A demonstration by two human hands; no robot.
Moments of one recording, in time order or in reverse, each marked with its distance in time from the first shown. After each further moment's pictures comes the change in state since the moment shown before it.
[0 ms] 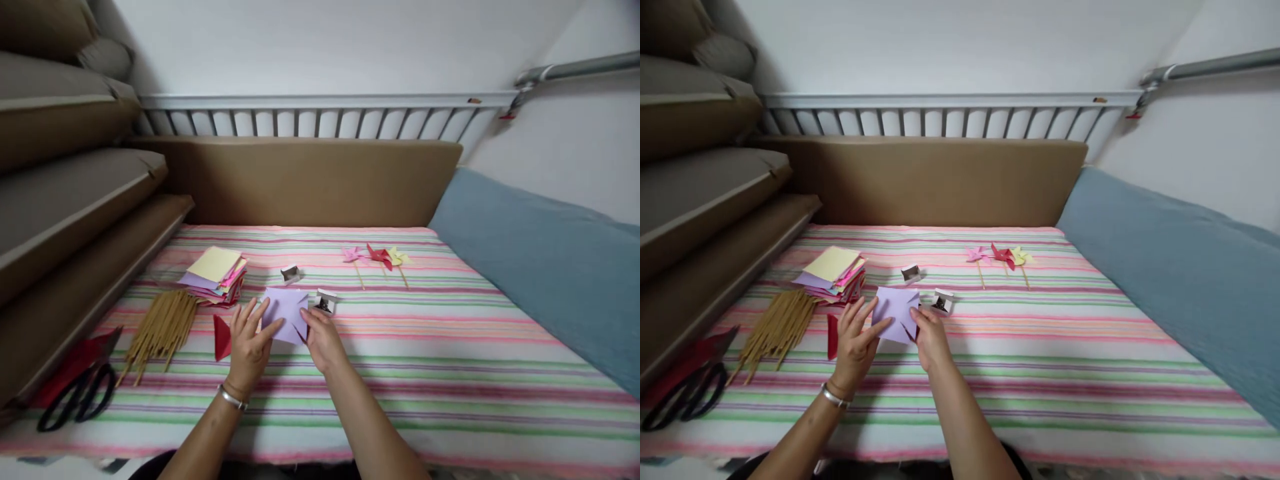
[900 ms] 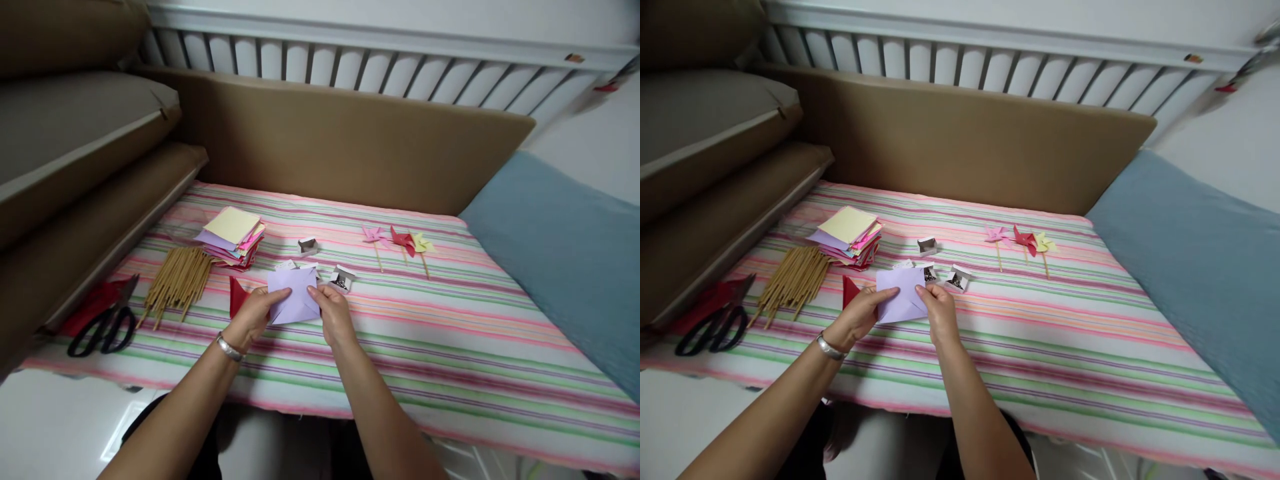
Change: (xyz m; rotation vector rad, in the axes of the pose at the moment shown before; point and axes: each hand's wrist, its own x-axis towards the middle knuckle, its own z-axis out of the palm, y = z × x) left_hand 0.017 -0.003 -0.006 -1.422 -0.273 -1.281; right_hand 0.001 0.017 0.000 -0.291 0.111 -0.073
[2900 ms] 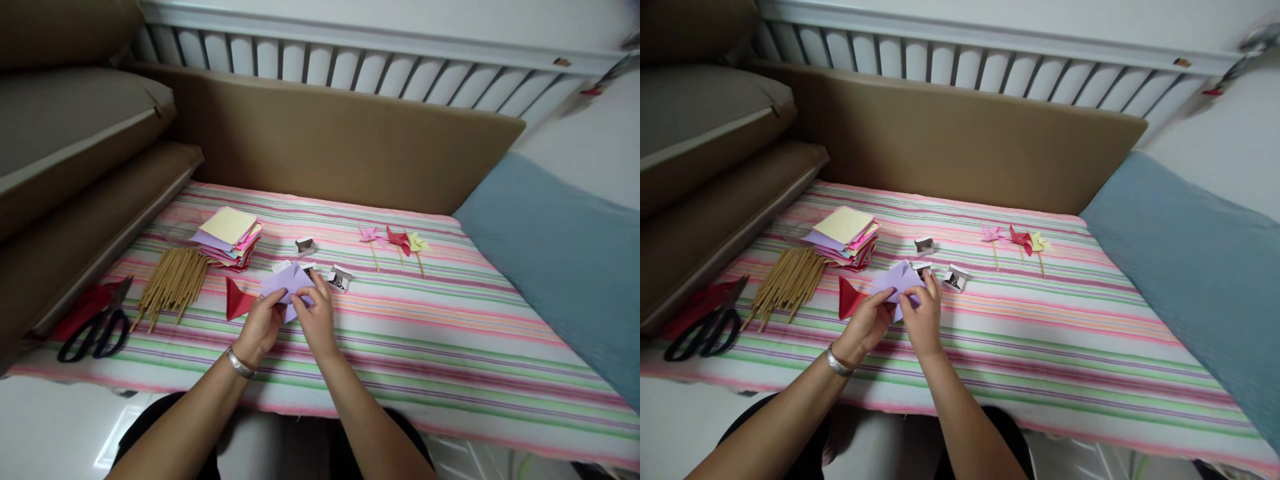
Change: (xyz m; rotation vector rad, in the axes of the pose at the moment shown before) left_hand 0.000 -0.021 0.016 -0.388 0.121 0.103; right_hand -0.015 0.008 0.017 -0.698 0.120 -0.613
